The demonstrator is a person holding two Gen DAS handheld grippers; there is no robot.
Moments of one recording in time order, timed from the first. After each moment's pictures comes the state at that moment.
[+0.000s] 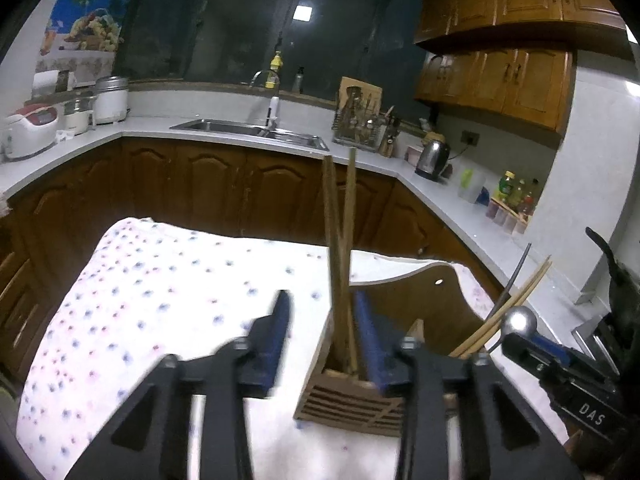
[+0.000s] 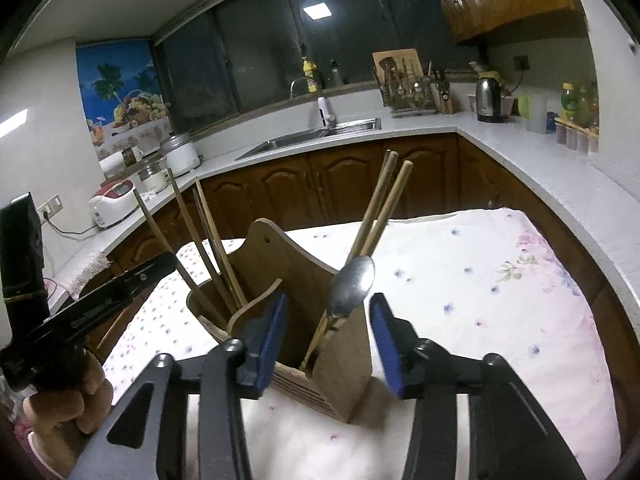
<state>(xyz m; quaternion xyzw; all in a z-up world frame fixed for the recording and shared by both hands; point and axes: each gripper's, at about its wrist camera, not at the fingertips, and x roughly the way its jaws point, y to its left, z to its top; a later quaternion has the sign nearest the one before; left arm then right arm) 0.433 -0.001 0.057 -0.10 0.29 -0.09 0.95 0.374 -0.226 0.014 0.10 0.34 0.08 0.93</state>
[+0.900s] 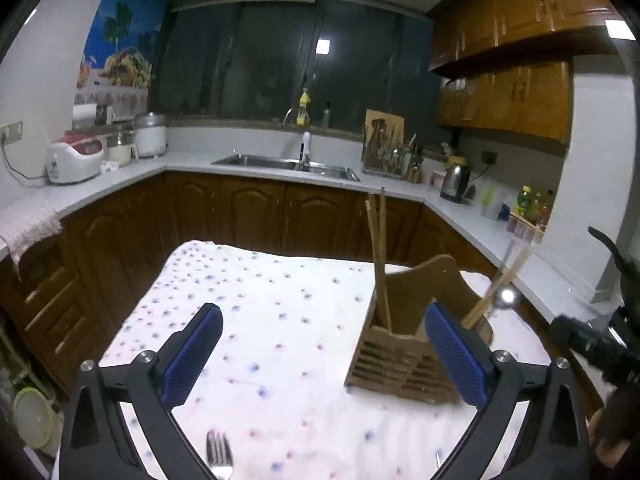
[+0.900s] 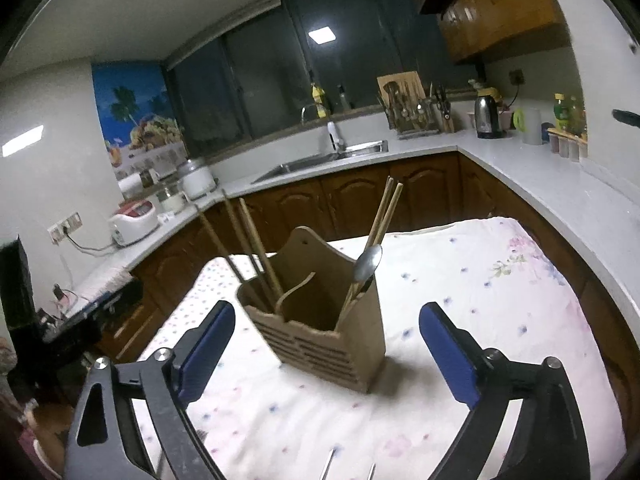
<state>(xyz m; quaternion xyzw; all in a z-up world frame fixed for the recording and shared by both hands) 0.310 0.030 0.085 -0.06 0.23 -0.05 0.97 0.303 -0.230 0.047 0.12 0.29 0.09 0.94</state>
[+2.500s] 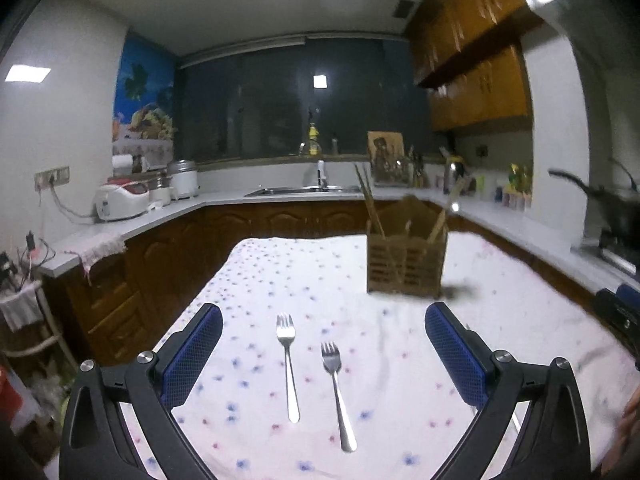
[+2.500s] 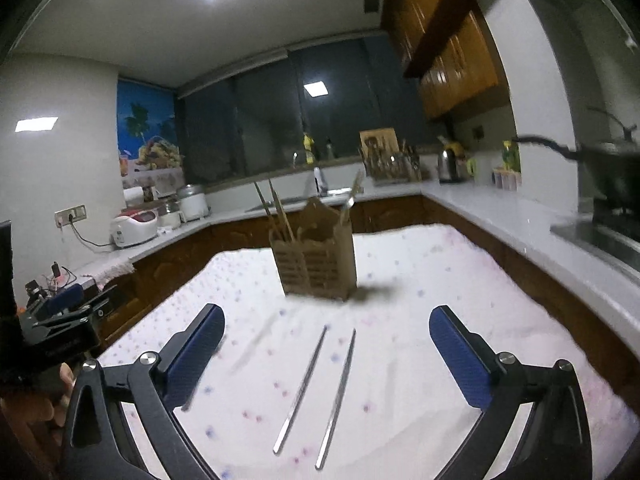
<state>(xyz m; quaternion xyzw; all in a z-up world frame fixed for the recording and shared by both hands) 0.042 0.033 0.029 0.02 0.18 -0.03 0.98 0.064 -0.207 0.026 0.08 0.20 0.03 0.98</state>
